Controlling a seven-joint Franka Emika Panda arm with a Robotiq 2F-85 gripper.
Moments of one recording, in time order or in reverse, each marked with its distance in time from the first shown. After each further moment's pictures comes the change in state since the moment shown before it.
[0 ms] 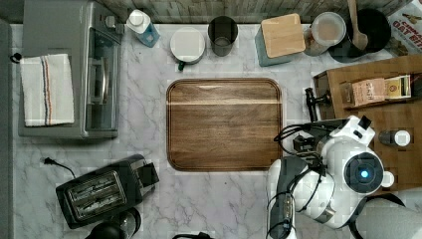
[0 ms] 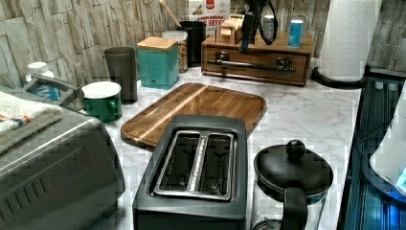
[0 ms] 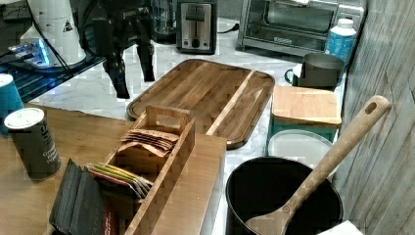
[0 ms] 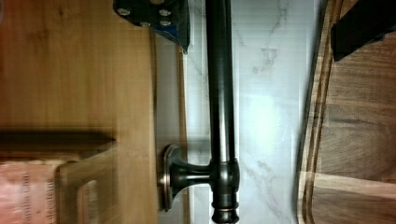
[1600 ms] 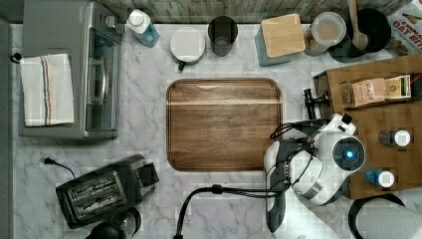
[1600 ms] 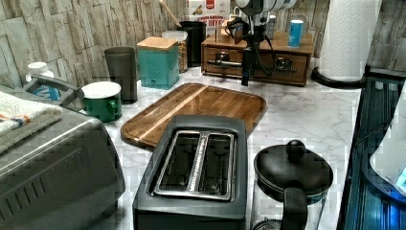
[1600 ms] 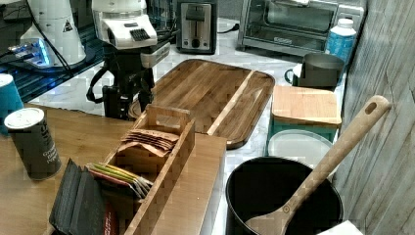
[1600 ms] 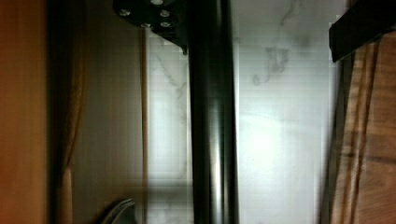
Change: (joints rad) arm 0.010 0.263 -0.007 0.049 0.156 0.076 -0.140
